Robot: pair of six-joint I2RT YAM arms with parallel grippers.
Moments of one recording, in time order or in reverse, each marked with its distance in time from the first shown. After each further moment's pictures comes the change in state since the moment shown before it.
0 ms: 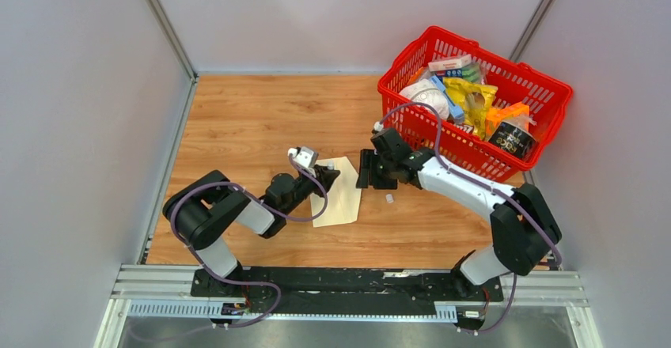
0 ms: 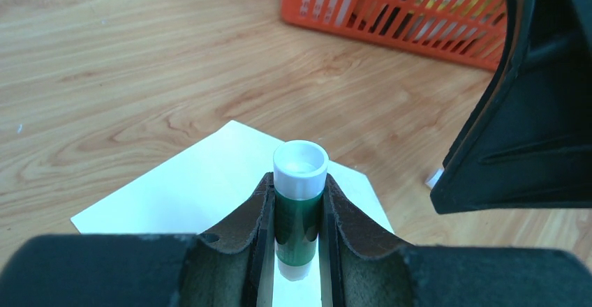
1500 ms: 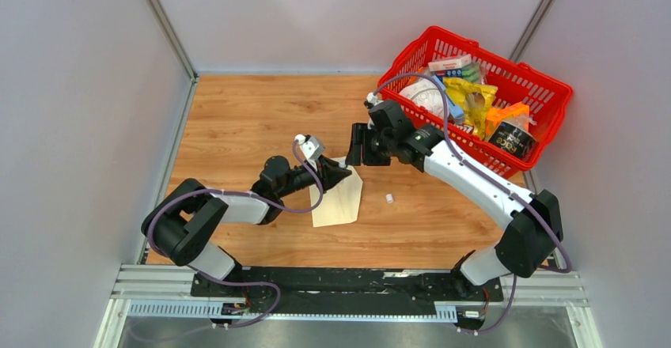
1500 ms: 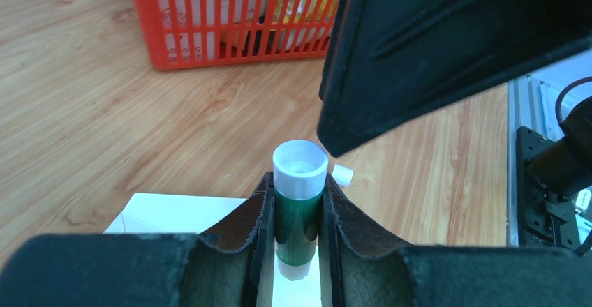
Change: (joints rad) left arm 0.084 -0.125 0.112 -0.178 0.465 0.027; right arm 0.016 0.004 0.286 -0.137 -0.033 -0.051
